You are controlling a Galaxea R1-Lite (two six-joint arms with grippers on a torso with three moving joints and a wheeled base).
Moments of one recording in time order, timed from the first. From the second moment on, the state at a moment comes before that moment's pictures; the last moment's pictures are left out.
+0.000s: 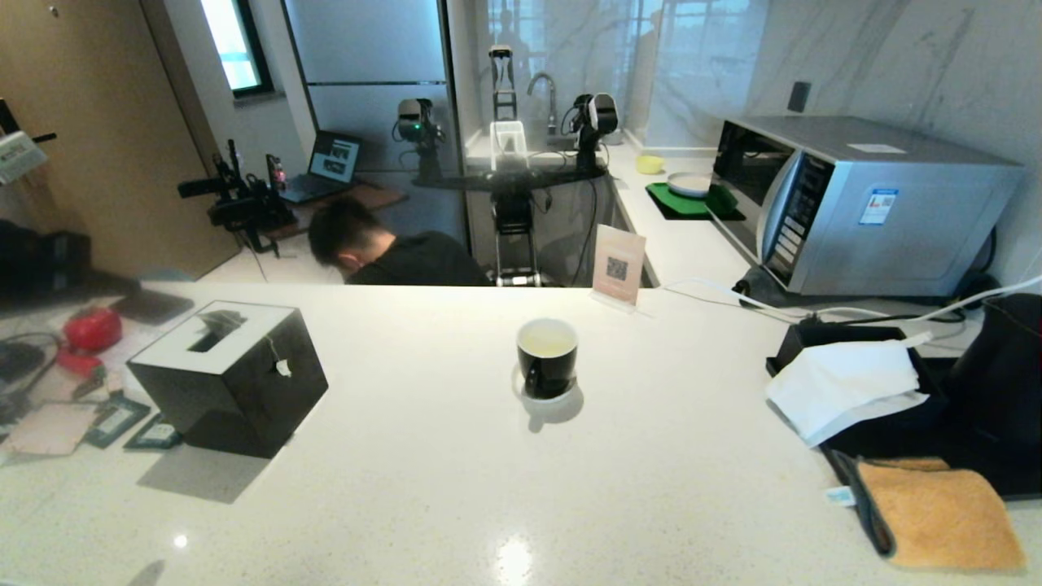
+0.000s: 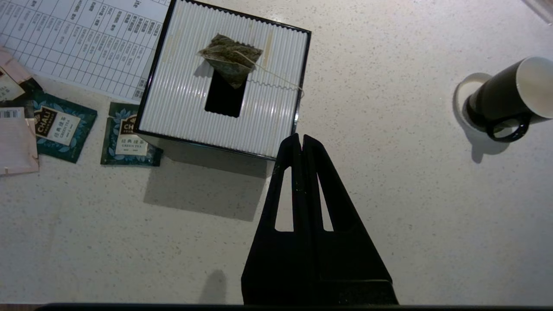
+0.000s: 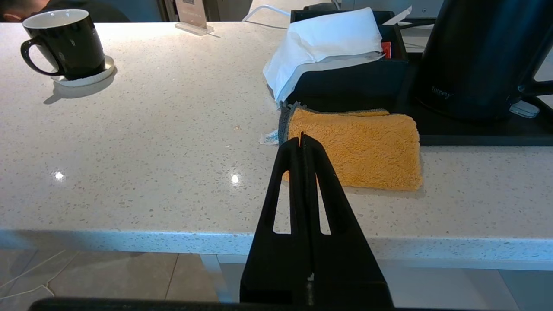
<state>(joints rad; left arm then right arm) 0.35 1.50 -1.35 0.55 -0.36 0.07 0.00 0.00 0.00 0.00 -0.02 0.01</state>
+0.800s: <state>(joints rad) 0.40 1.70 -1.44 0.55 -0.37 0.25 0.00 0.00 0.00 0.00 -0.02 0.01</state>
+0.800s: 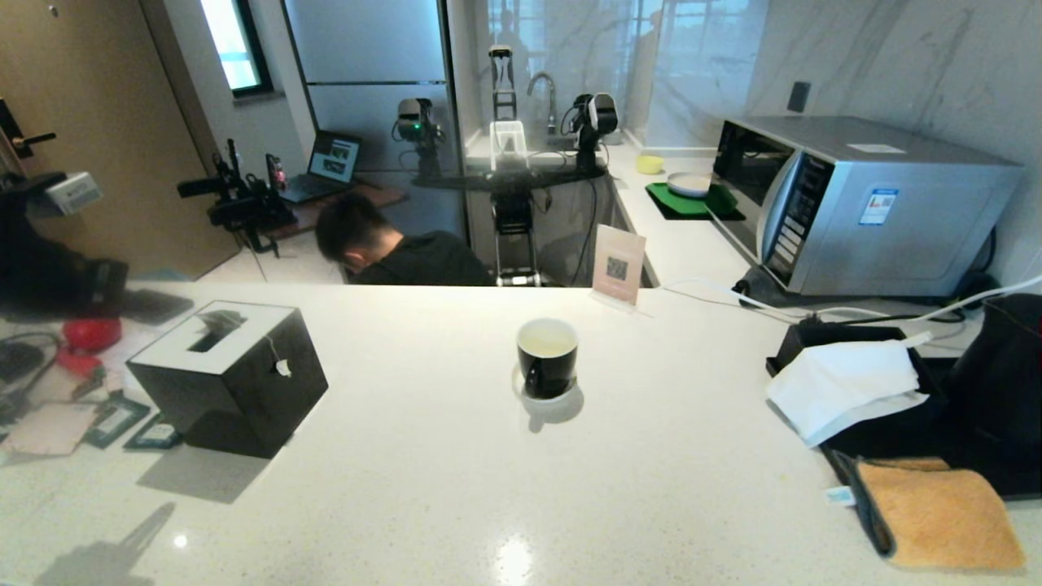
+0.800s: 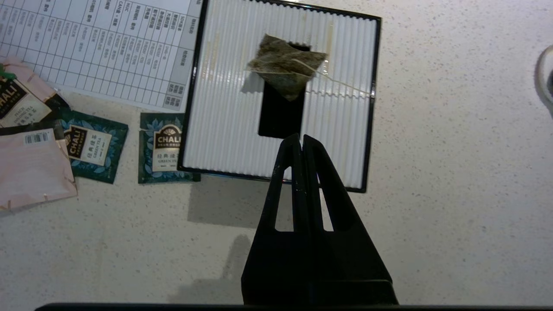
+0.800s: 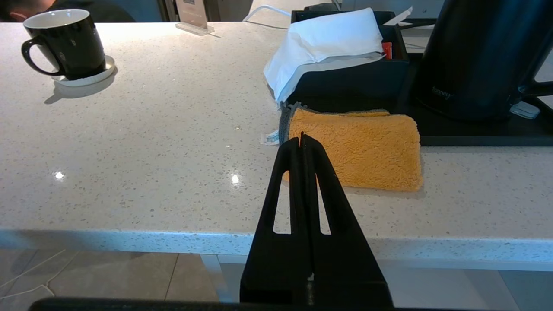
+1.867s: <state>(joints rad) 0.40 1.93 -1.58 0.43 -0.42 0.35 0.00 0.00 0.00 0.00 -0.02 0.01</state>
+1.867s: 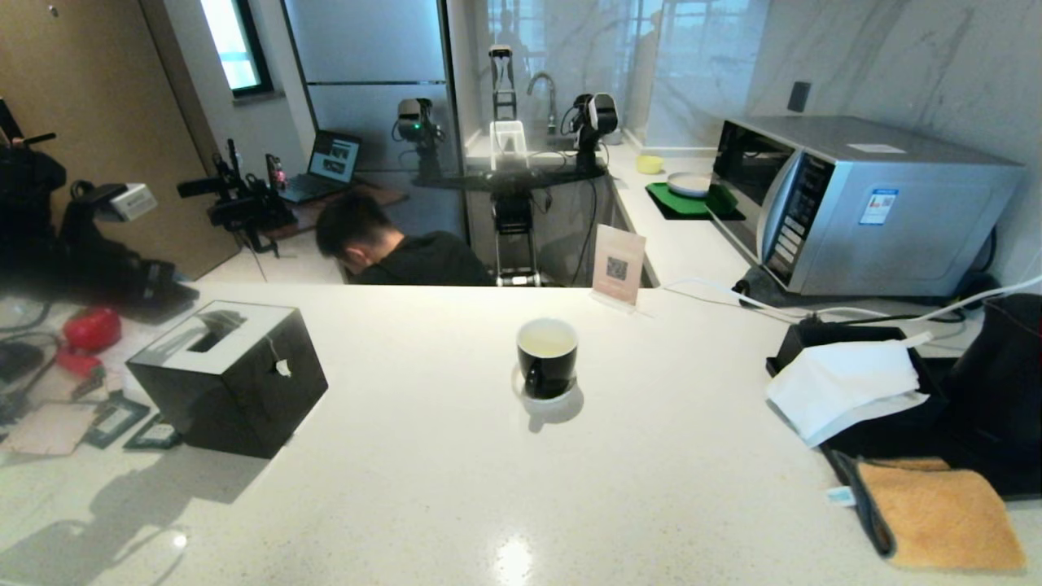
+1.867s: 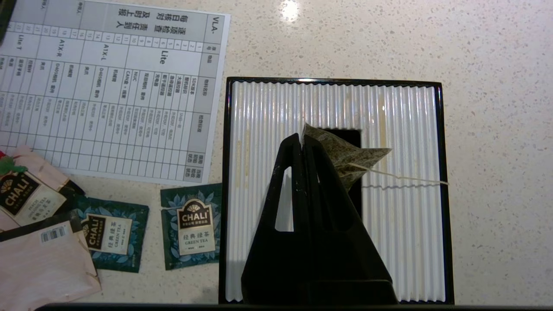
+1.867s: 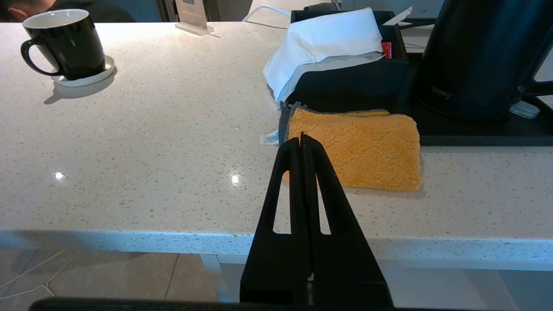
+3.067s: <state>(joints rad) 0.38 1.94 -1.56 0.56 -0.49 0.43 0.00 0.00 0.00 0.00 -0.02 0.01</state>
